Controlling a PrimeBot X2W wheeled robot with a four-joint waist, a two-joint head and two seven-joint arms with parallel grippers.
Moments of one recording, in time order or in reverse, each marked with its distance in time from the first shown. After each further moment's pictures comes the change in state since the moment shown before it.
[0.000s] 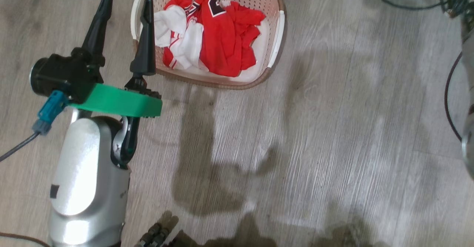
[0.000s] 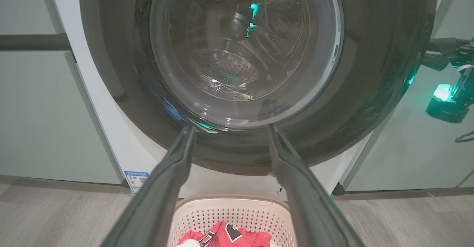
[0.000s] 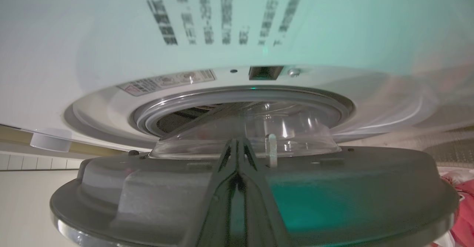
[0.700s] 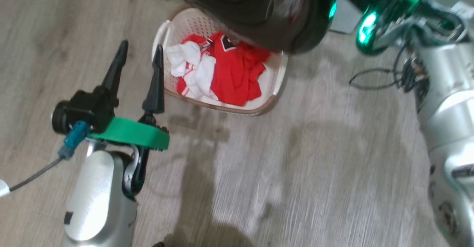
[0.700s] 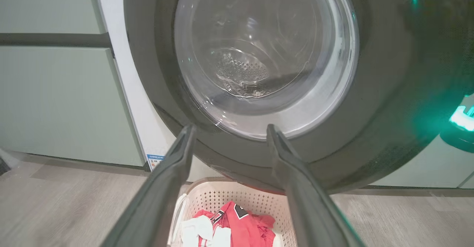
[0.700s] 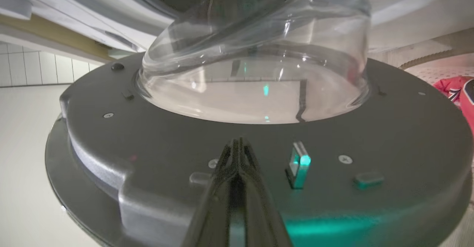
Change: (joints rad) left arm 0.130 0.000 -0.022 0.044 0.005 0.029 0.000; right arm 0.325 0.037 0.064 -0.185 0.047 0.000 0.266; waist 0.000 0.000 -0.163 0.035
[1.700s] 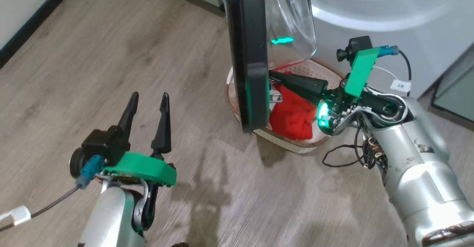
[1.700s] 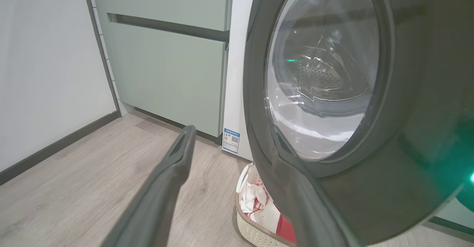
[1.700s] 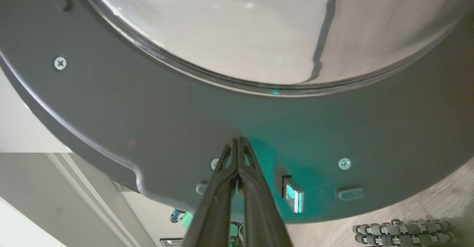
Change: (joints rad) left arm 0.149 0.002 -0.043 0.040 -0.071 0.070 0.000; right arm 0.344 0.036 0.163 -0.193 0.055 0.000 0.057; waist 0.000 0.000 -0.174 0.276
